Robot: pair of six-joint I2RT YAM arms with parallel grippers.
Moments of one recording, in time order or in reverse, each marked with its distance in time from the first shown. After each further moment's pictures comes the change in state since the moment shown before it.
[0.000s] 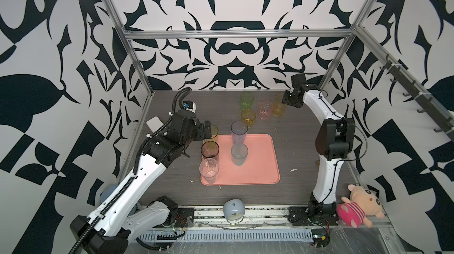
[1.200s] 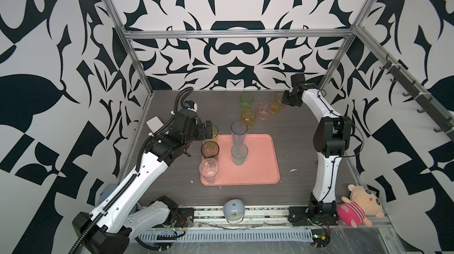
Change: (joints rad) left arm 0.000 0.016 0.000 0.004 0.017 -0.008; right arm -0.004 0.068 0.076 -0.038 -0.030 -0.005
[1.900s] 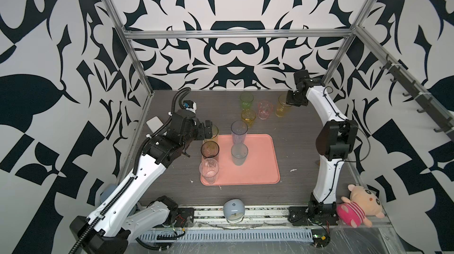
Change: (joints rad) left arm 0.000 -0.031 -0.002 0.016 0.012 0.000; right arm 0.002 -0.101 0.056 -0.240 0.064 -0.074
